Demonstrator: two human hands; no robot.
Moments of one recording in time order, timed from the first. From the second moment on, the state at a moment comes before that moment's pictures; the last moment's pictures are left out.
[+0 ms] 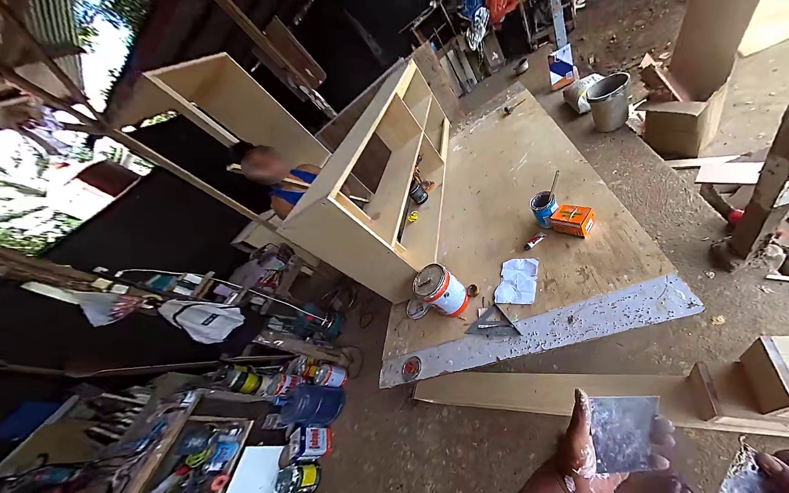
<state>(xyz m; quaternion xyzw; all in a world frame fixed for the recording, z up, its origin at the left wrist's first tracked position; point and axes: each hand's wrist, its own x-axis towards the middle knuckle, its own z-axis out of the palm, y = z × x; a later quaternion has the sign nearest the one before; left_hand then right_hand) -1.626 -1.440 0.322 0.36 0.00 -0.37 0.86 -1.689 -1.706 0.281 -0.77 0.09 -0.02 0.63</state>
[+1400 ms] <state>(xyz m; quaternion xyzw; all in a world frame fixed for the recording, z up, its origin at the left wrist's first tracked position) -1.624 -1.472 0.384 0.46 0.01 -0.20 0.87 -1.622 -1.677 0.398 -0.92 -0.01 -0.14 0.36</state>
